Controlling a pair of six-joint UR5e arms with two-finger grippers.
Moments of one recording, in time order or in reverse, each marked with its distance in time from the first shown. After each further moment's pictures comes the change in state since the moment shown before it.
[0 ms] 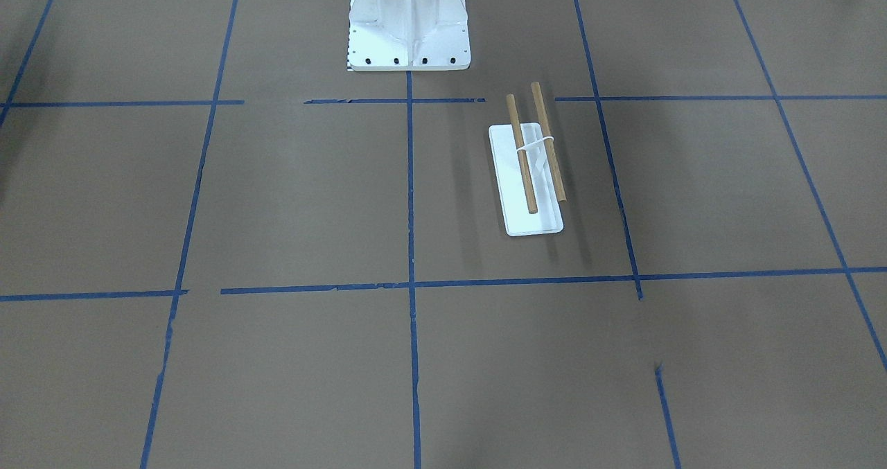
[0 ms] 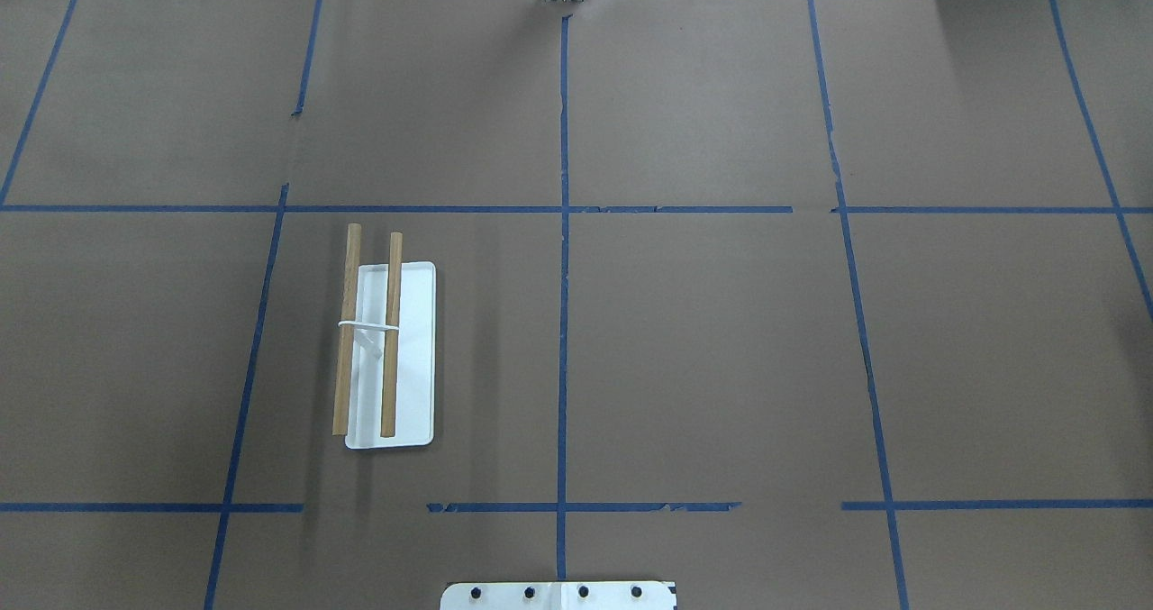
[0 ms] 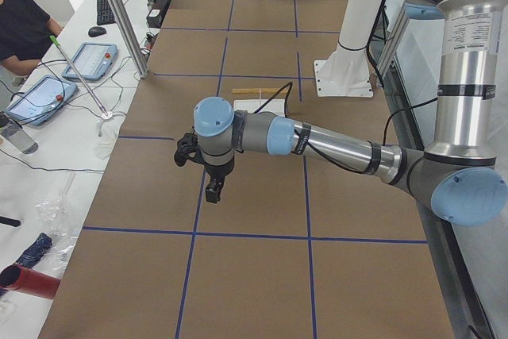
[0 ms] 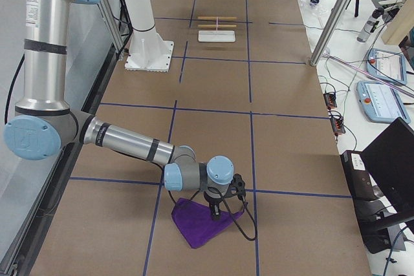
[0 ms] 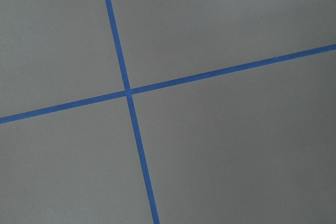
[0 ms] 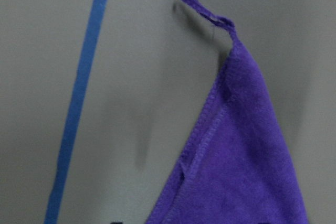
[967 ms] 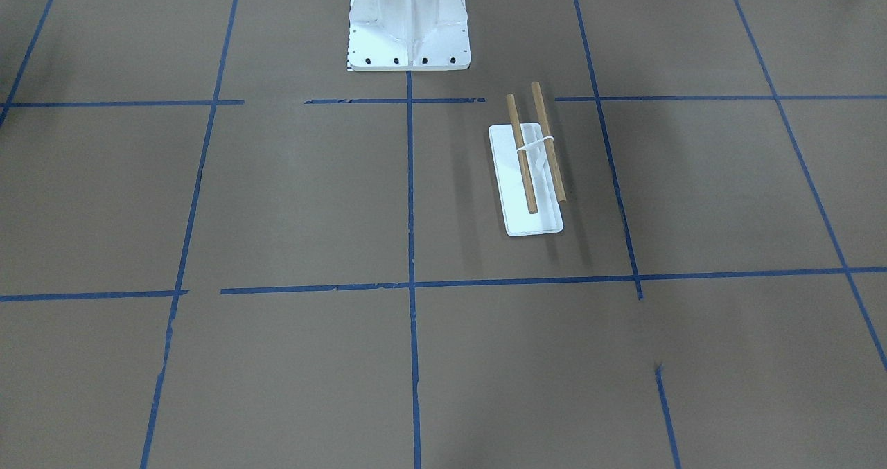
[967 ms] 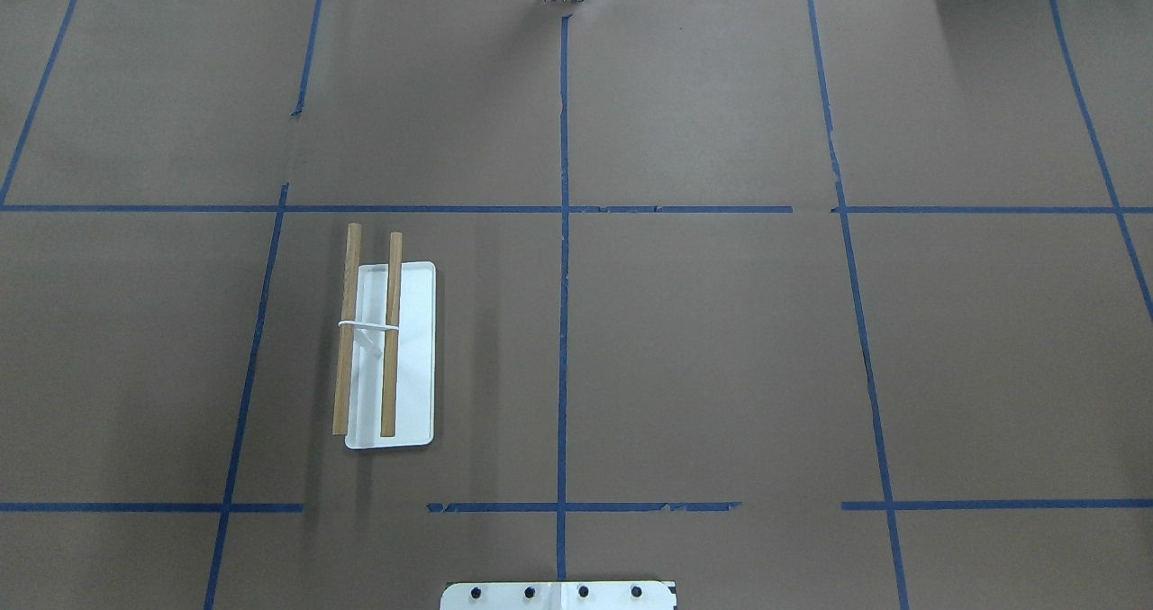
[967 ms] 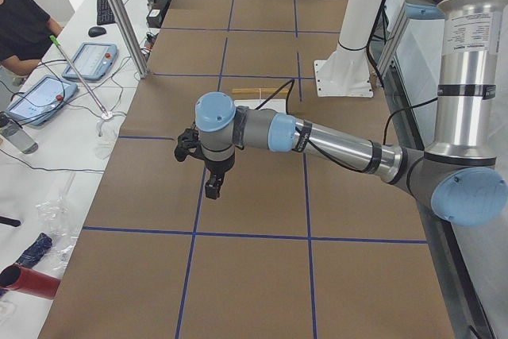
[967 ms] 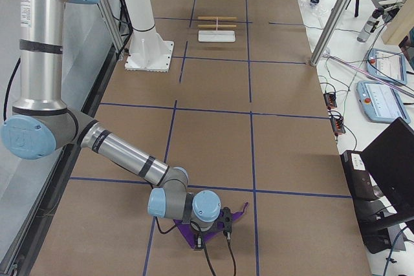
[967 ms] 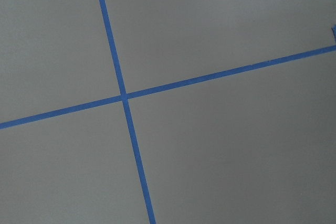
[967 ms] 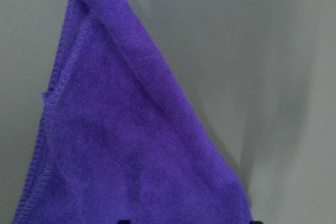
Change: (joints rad) left arm 0.000 0.000 -0.020 0.000 -0.002 -0.002; right arm 0.109 0.002 -0.145 0.003 -0.003 -0.014
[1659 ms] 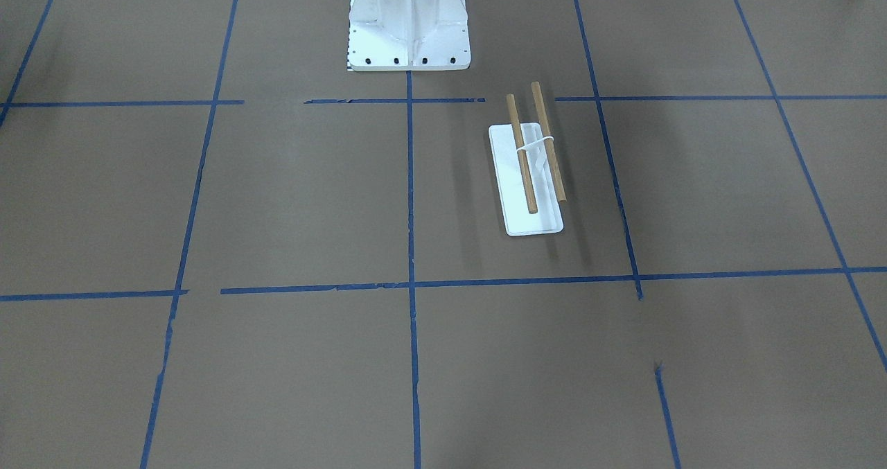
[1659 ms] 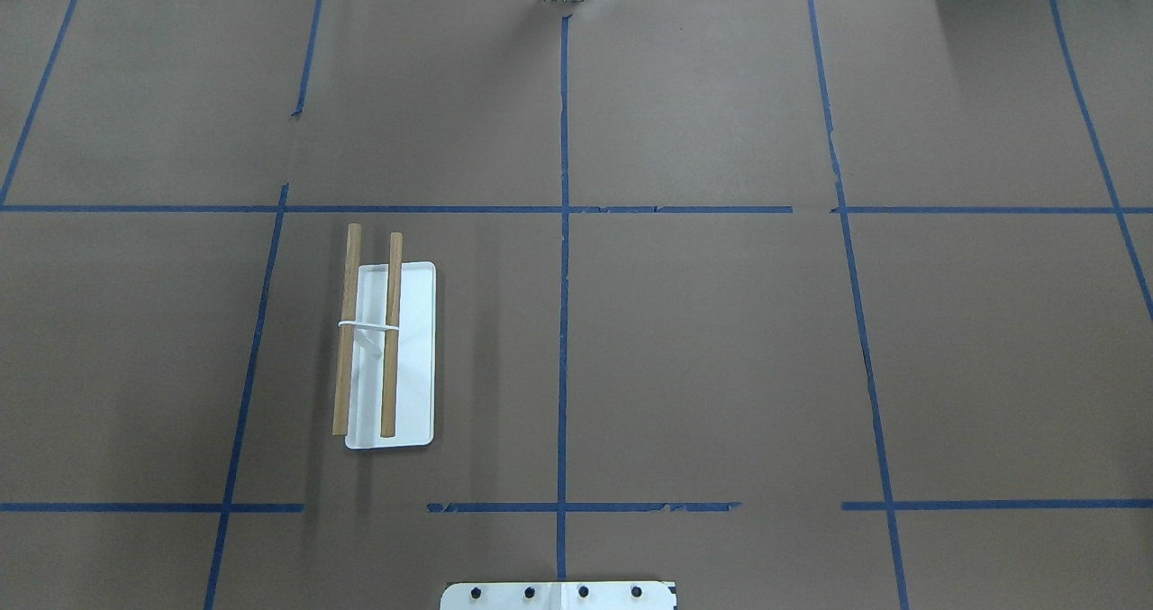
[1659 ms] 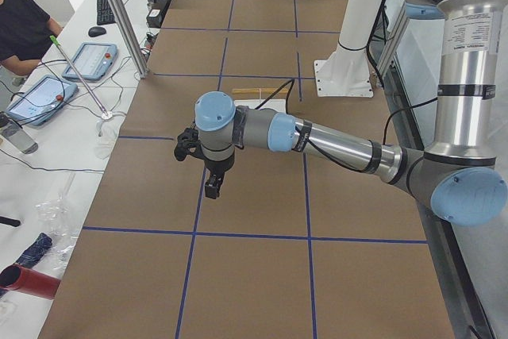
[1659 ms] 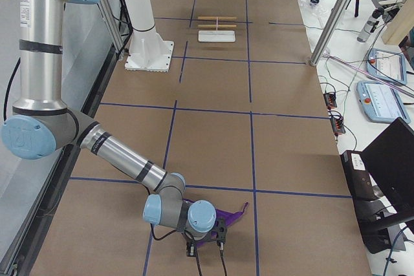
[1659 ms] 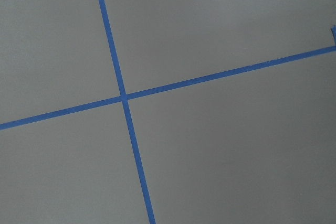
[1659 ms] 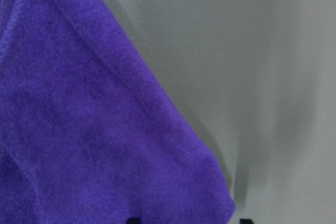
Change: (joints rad) left arm 0.000 -0.001 0.002 -0.001 0.000 0.000; right arm 0.009 0.008 -0.053 -0.001 -0.003 0.003
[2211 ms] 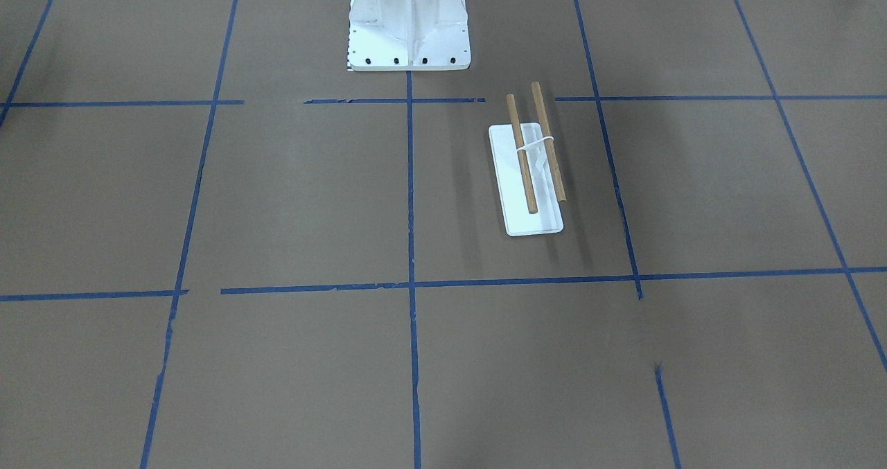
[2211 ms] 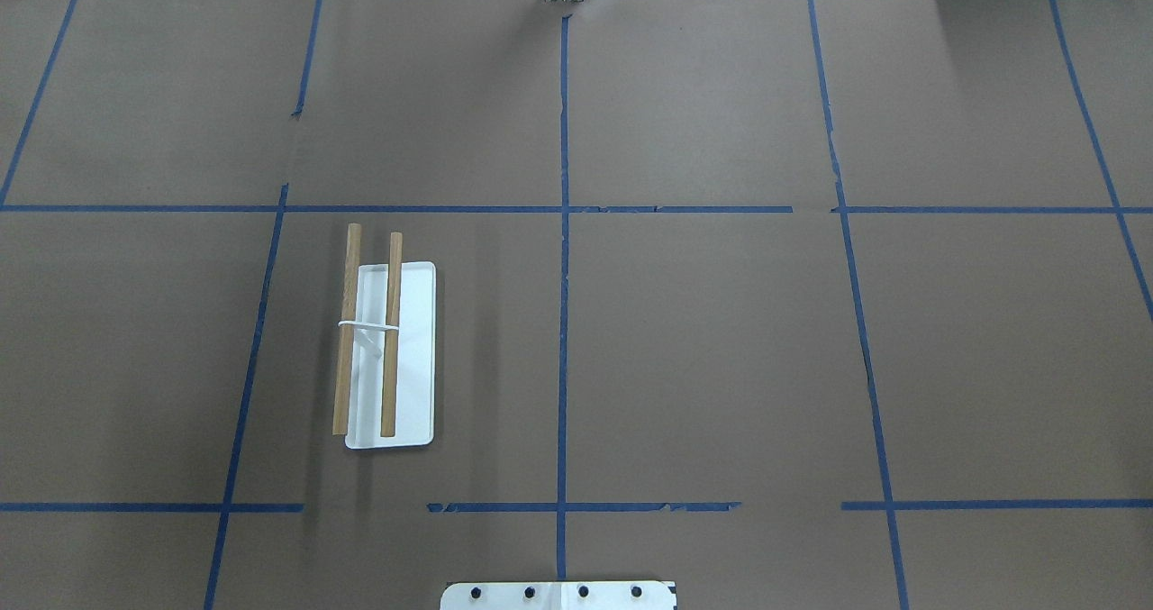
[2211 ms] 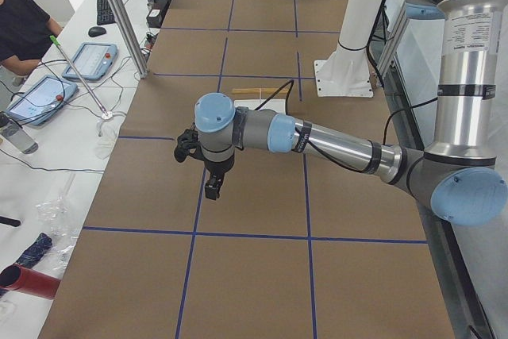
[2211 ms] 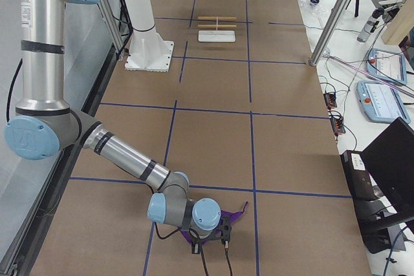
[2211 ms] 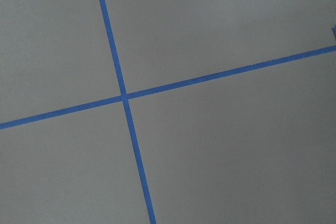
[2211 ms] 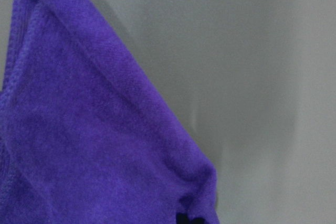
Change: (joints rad) left arm 0.000 0.000 0.004 -0.001 0.000 0.002; right arm 0.012 0.025 0.004 -0.002 0.001 0.004
